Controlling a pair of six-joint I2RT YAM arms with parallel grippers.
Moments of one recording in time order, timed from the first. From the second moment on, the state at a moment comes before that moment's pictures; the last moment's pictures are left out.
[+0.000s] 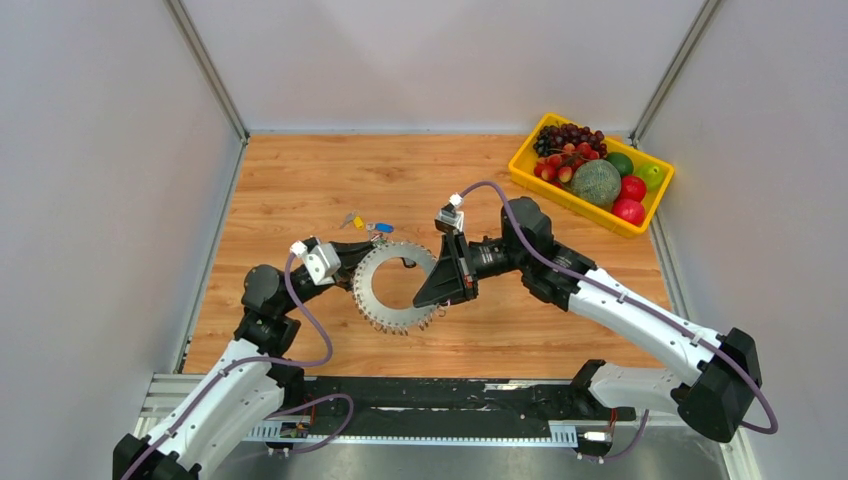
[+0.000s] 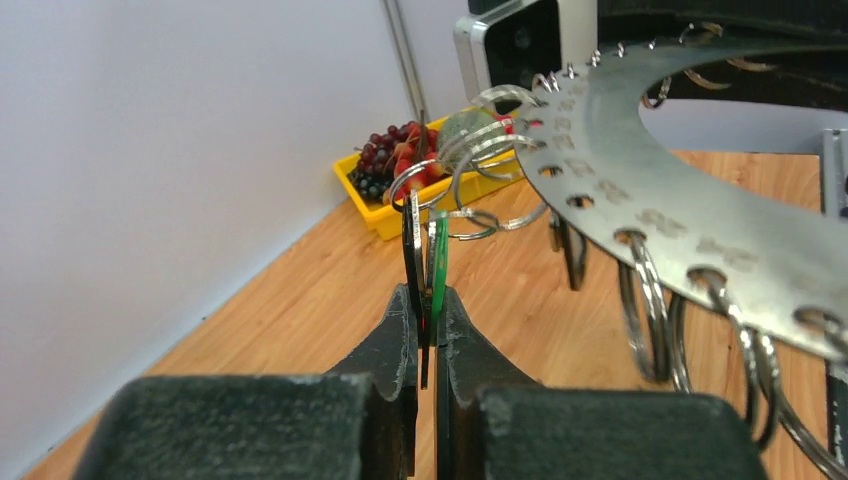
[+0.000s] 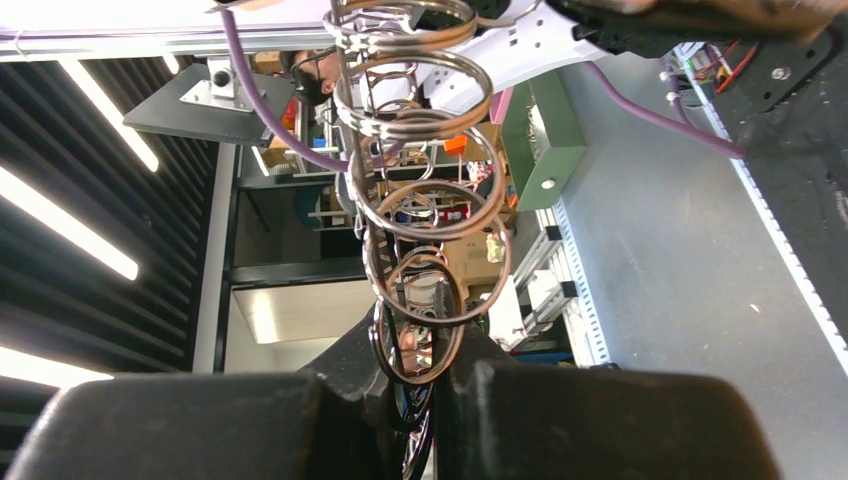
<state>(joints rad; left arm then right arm) -0.43 0.63 0.37 0.56 0.64 0.08 0.82 1.16 0.98 0.04 -0.98 1.39</state>
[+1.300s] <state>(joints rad) -0.43 0.64 0.37 0.46 0.74 0.20 0.64 0.92 0.91 -0.07 -0.64 0.20</state>
